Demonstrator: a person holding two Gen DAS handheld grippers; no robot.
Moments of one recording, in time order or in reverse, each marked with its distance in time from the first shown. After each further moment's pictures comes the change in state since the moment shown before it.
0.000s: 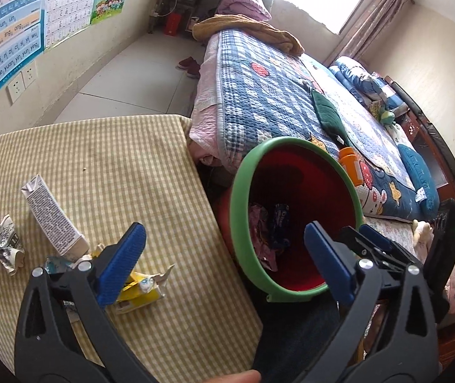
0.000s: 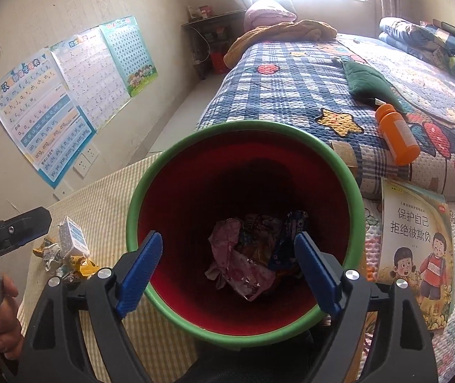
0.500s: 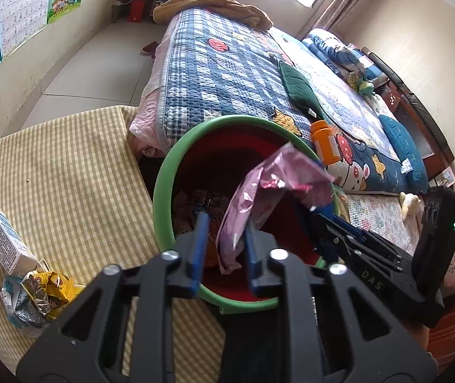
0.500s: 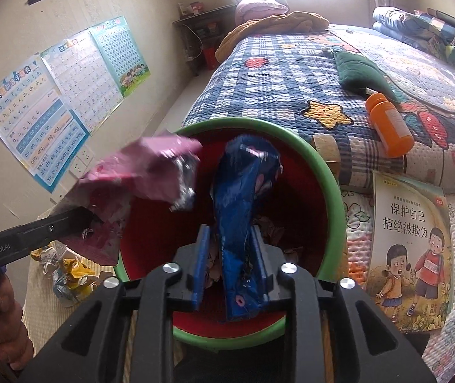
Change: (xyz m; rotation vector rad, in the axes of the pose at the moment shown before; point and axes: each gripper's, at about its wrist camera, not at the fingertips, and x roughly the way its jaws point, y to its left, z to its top) left arm 0.051 -0.065 0.010 0.097 0.091 -0.094; right arm 0.003 -0.033 0.003 0.047 0.026 -0.005
